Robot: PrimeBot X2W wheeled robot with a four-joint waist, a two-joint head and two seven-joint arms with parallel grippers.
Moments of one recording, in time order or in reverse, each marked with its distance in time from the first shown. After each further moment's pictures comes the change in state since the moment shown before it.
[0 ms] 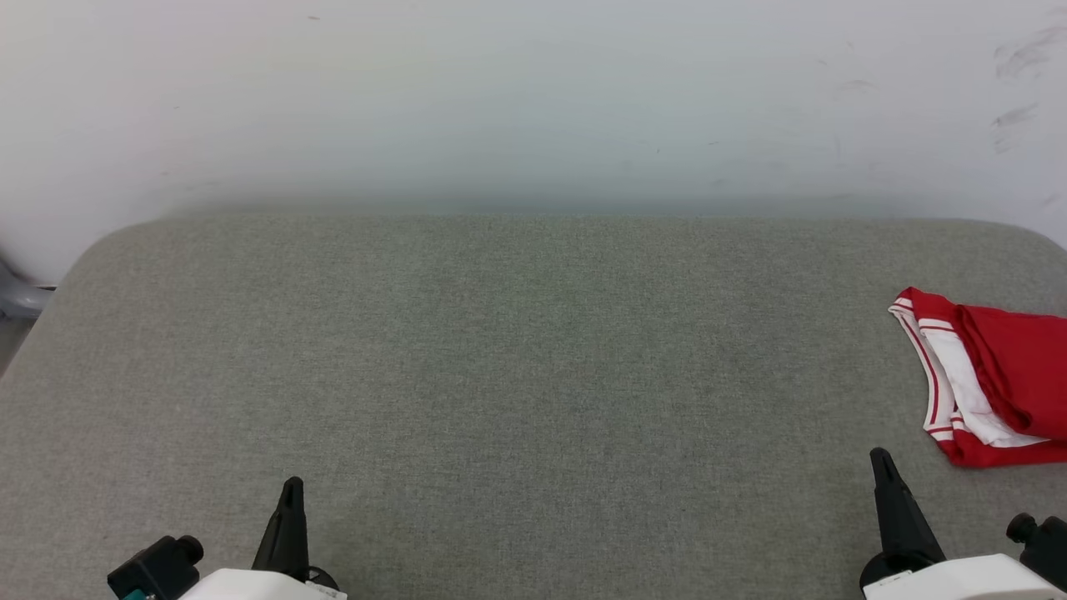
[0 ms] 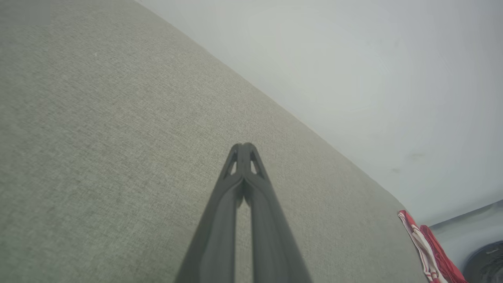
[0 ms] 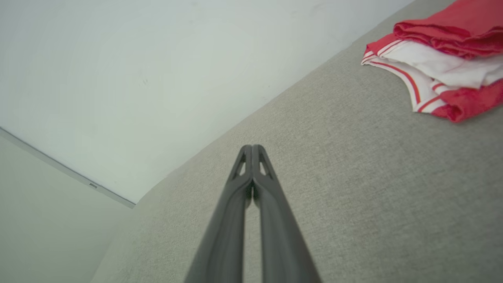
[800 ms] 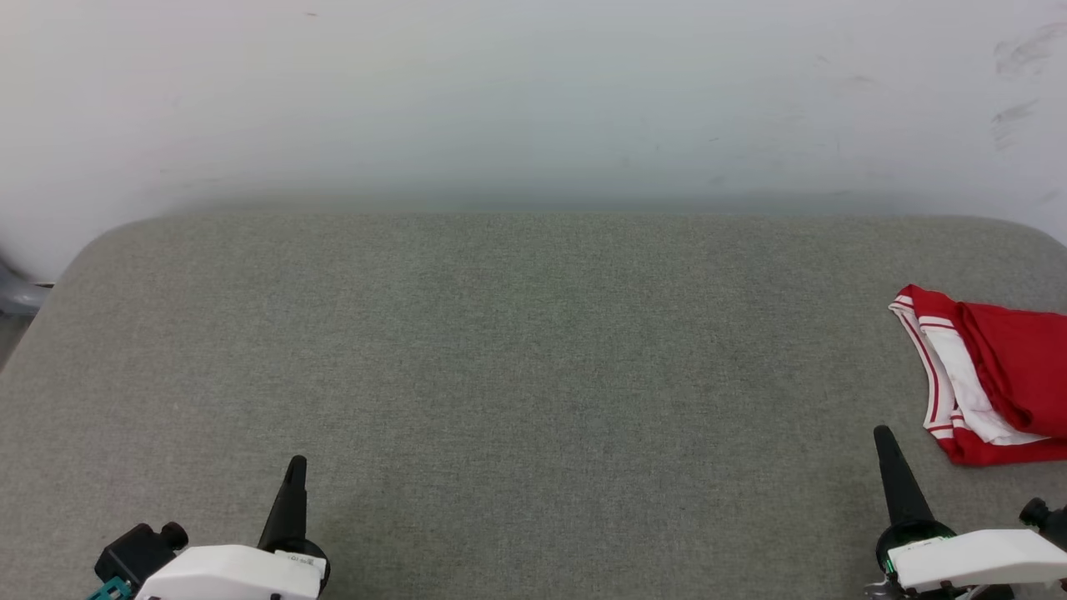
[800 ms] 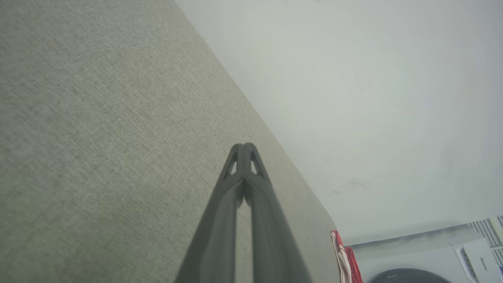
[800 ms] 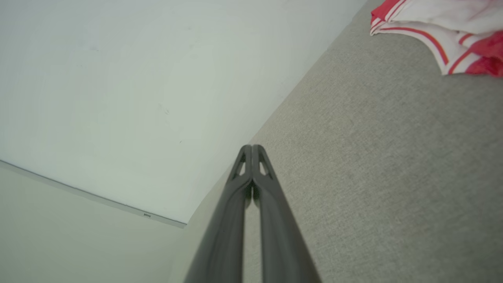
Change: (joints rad) left arm -0.064 0.000 0.024 0.040 -0.322 -0.034 0.077; right arm -0.060 -0.005 -0.012 0.033 0.307 0.000 0.068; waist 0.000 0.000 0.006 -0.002
